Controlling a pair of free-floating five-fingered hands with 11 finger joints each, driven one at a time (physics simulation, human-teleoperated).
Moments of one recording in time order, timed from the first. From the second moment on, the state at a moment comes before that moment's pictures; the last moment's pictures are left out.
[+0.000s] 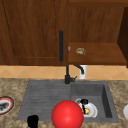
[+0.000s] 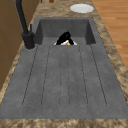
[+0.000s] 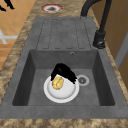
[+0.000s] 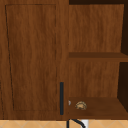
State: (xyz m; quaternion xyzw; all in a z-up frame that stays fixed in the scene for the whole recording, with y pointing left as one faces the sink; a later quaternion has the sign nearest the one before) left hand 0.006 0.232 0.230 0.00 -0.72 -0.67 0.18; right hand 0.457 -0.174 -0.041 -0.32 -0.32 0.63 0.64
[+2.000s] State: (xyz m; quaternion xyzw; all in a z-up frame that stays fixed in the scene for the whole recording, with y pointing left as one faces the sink) left hand 0.006 0.232 0.230 0.00 -0.72 -0.67 0.18; right hand 0.402 -0.212 -0.008 -0.31 -0.39 0.49 0.72
